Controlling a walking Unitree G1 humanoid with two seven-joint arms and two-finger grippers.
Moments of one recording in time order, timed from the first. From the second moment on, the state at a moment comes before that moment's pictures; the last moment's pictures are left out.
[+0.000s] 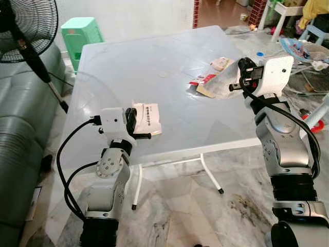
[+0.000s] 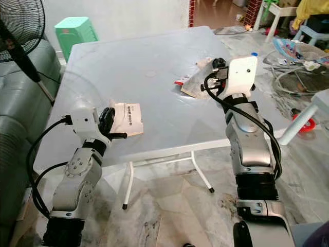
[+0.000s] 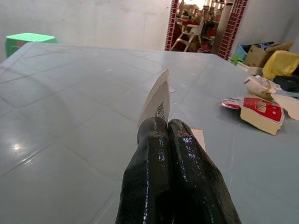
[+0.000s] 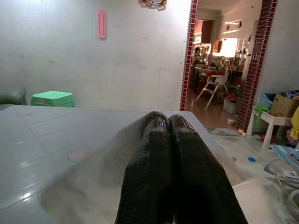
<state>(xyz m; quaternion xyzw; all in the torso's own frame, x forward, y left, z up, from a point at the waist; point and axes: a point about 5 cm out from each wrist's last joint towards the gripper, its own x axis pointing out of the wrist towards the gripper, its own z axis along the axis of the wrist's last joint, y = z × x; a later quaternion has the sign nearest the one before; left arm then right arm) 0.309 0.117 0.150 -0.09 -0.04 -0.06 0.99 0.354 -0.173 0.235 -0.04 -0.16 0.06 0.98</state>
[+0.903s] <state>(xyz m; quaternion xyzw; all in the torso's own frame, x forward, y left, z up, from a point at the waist) 0.311 0.116 0.153 -0.10 -0.04 -0.06 0.99 0.355 -0.175 0.237 -0.04 -0.17 0.05 0.98</state>
